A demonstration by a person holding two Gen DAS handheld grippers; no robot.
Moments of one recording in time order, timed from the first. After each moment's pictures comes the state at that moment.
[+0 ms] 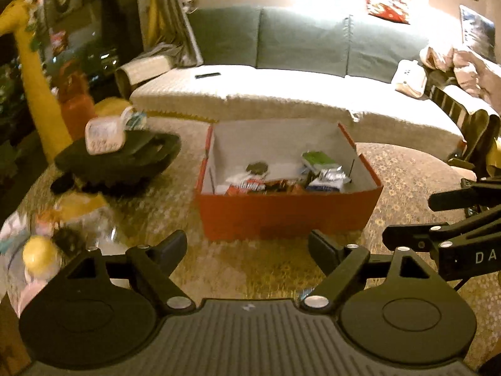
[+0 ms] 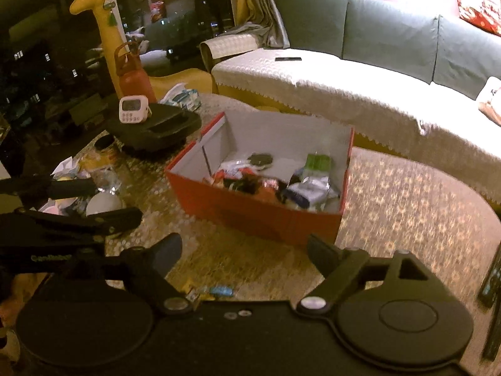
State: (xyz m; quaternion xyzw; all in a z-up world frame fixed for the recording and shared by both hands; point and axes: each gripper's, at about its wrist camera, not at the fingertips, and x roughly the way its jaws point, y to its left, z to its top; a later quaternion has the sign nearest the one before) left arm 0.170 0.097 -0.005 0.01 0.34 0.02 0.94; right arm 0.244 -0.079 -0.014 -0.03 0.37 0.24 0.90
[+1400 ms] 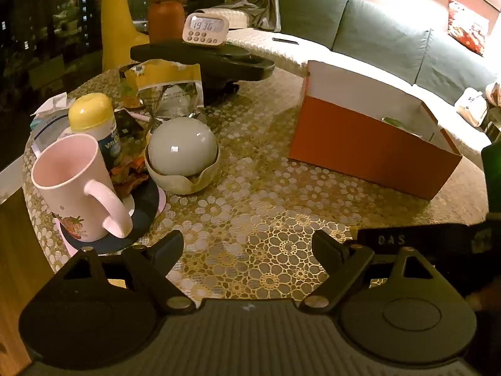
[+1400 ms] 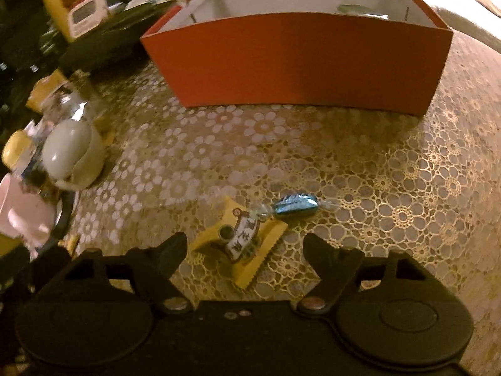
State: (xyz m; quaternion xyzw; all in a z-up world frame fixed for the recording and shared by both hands) left arm 0.112 0.176 -0.096 -0.10 0.37 0.12 0.92; right arm 0.254 0.020 -0.155 0.04 0.52 0.16 0.84
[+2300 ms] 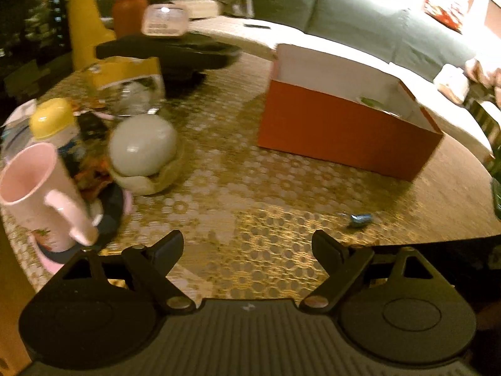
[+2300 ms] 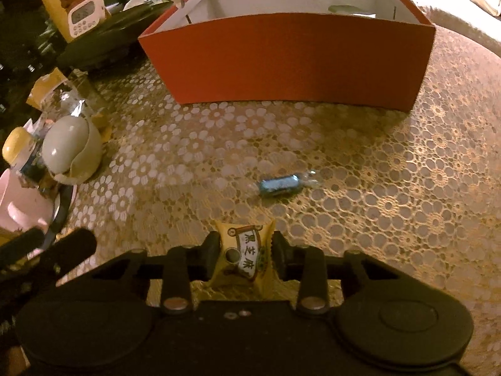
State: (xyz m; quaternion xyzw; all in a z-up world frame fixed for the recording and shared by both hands) left arm 0.135 0.158 -0.099 -0.08 0.40 0.06 0.91; right arm 0.239 0.001 -0.149 0.03 0.51 0.18 0.84
